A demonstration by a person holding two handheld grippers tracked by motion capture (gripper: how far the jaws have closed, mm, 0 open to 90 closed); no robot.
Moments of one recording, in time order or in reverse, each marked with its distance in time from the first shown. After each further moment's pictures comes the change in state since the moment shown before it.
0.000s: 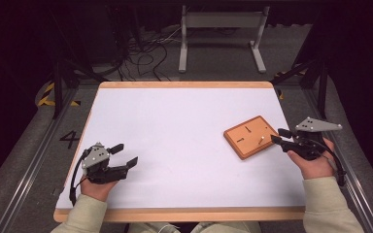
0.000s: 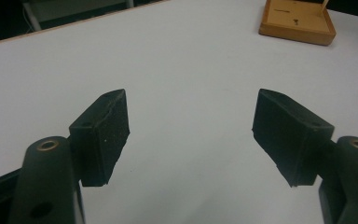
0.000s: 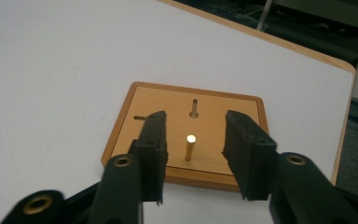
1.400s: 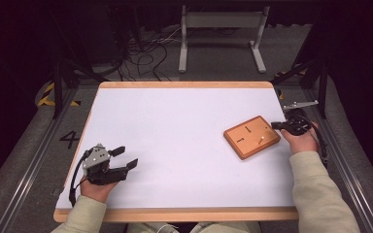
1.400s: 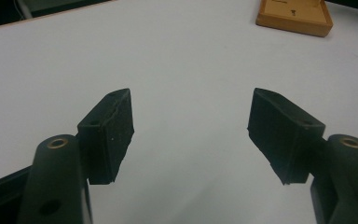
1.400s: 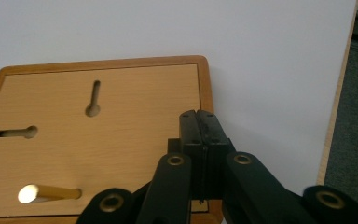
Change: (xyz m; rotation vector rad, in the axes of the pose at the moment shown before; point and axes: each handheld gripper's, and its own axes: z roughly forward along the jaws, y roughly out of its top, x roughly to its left) left arm 0.000 -0.005 -0.001 0.033 -0.014 -0.012; right arm -0.073 0.000 0.087 0.243 -0.060 0.183
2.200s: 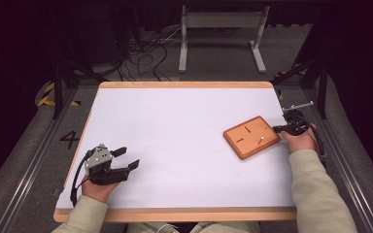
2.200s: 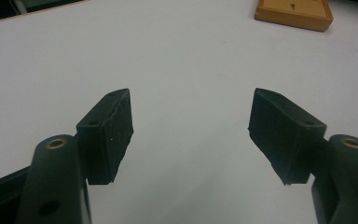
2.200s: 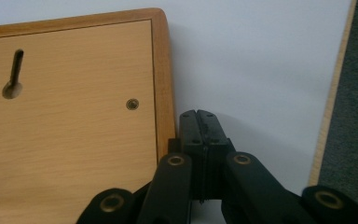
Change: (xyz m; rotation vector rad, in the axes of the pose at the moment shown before) left arm -0.002 0.000 0.005 0.015 -0.012 0.004; right arm -0.020 -0.008 0.026 0.117 -0.016 0.054
